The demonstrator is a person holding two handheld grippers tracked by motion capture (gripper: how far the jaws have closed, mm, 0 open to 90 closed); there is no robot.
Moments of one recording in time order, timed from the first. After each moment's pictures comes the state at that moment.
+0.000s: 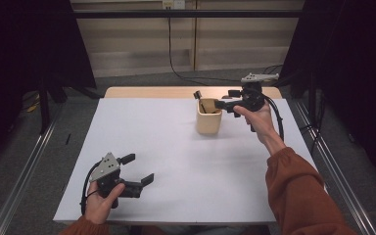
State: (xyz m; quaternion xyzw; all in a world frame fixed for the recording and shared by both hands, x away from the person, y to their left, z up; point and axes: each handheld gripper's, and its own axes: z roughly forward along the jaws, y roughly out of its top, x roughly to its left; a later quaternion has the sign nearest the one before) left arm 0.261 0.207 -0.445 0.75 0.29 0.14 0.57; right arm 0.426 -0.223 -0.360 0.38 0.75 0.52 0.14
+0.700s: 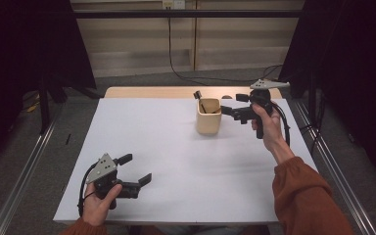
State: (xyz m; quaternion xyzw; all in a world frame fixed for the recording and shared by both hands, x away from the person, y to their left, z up) left arm 0.258 0.212 -0.443 0.74 0.30 0.15 0.58; right arm 0.399 -0.238 -0.362 0.38 0.74 0.53 0.16
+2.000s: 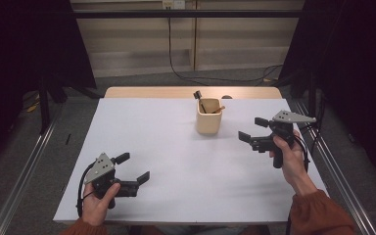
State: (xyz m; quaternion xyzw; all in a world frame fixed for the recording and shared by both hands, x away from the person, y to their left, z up) left arm 0.258 0.216 -0.441 0.74 0.31 0.17 0.57; right arm 0.312 -0.272 -0.392 0.40 0.71 0.54 0.19
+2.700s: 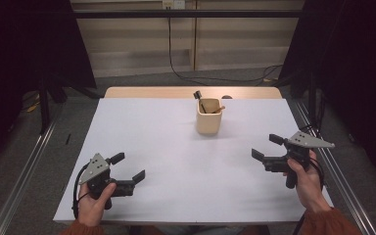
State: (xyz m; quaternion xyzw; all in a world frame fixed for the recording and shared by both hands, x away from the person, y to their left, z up) left arm 0.255 0.223 -0.438 0.73 0.33 0.17 0.58; right arm 0.258 -0.297 -0.412 0.42 0.70 0.53 0.23
